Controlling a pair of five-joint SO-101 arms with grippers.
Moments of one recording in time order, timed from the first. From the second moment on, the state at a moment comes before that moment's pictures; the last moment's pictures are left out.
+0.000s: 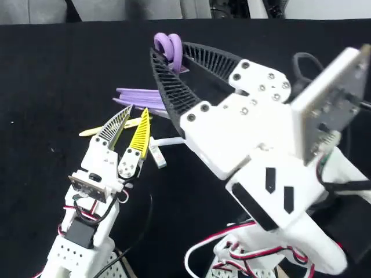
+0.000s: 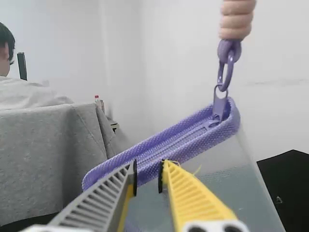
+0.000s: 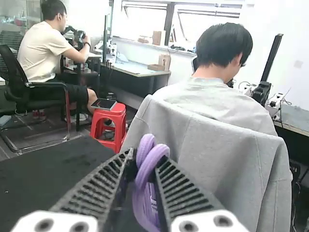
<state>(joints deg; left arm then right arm) 17.0 -104.1 96.0 0.4 -5.1 -38.4 -2.2 -90.9 99.6 7.6</state>
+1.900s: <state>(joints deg) 20.1 -104.4 72.0 38.8 14.0 -37.5 1.0 -58.8 51.3 19.8</state>
